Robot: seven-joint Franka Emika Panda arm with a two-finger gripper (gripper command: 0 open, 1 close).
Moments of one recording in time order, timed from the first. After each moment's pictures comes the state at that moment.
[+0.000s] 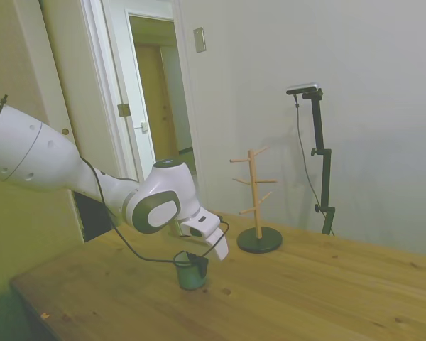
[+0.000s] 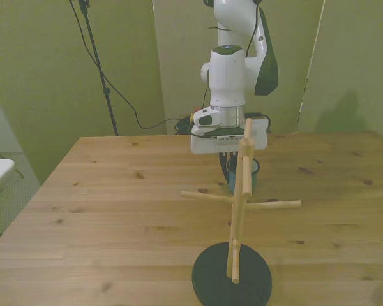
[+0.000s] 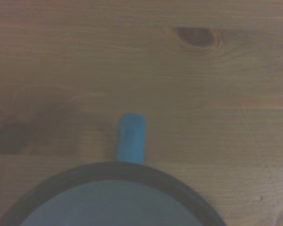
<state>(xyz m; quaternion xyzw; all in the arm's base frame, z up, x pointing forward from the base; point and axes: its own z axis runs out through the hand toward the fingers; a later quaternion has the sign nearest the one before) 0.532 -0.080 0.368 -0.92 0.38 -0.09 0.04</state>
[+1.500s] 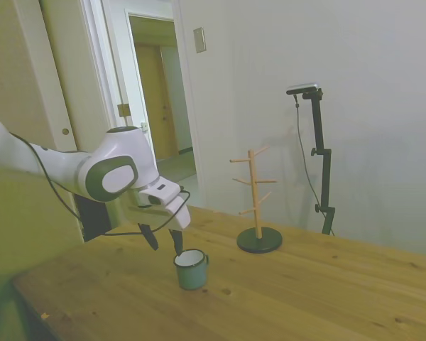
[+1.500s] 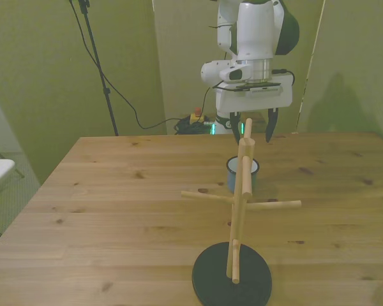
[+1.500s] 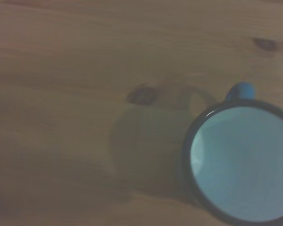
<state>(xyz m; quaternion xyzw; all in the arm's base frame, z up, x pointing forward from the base) 0.458 0.003 0.457 -0.94 0.32 -0.10 0.04</state>
